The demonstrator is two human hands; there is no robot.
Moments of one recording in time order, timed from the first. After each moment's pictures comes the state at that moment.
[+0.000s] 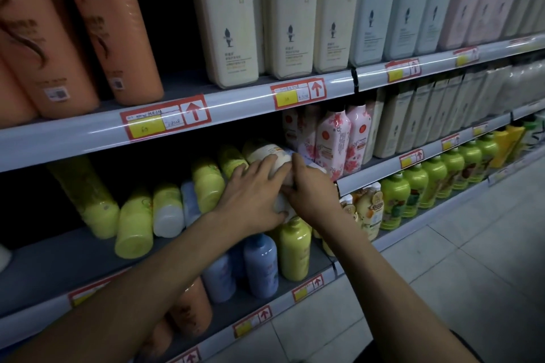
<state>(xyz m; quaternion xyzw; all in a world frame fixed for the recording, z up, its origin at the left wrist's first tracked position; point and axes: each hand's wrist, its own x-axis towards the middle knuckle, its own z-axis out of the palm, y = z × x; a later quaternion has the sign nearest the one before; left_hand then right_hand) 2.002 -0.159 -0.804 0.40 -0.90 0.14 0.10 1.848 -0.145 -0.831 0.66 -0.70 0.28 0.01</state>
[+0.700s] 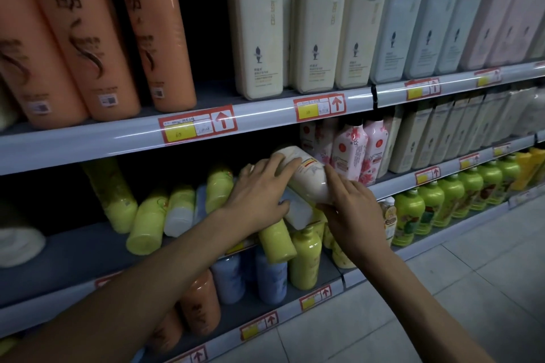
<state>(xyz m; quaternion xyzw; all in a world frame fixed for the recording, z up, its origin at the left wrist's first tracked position) 2.016 -0.170 -0.794 0.43 -0.89 0.11 0.13 1.819 -0.095 -0.837 0.68 -0.65 0.31 0.17</state>
